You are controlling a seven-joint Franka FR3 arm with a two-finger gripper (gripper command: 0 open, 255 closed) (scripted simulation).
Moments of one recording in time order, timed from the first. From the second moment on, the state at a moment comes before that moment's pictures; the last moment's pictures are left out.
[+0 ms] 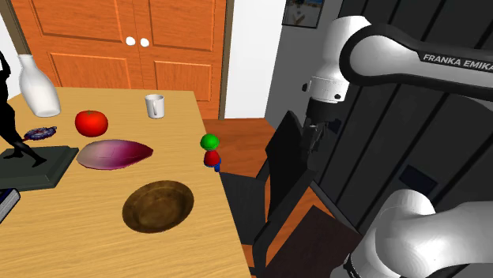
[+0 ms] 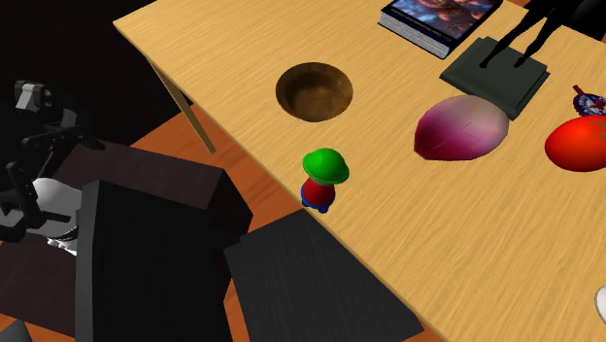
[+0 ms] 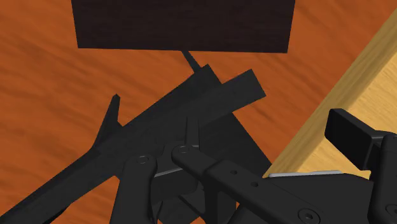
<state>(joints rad) -0.02 -0.82 0.02 -2.42 0.10 1.50 -0.08</state>
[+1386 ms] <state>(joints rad) 0.00 -0.09 0.17 -1.86 0.15 1.70 0.18</state>
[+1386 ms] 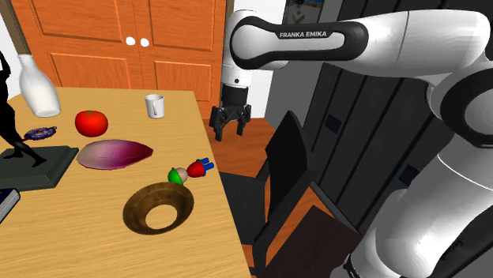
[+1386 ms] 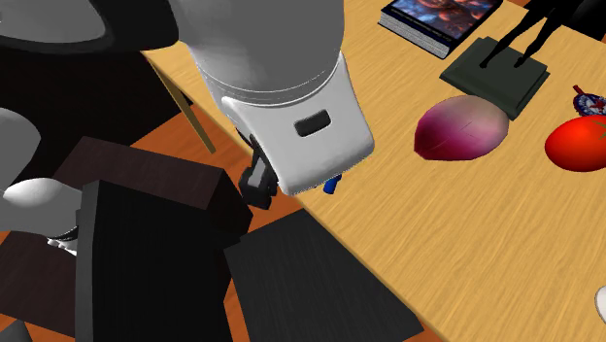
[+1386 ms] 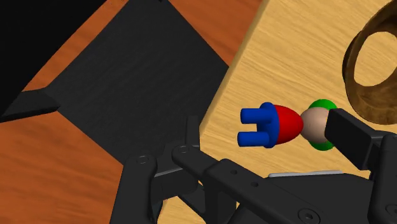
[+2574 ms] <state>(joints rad) 0.02 0.14 0.19 -1.70 0.12 1.78 0.26</state>
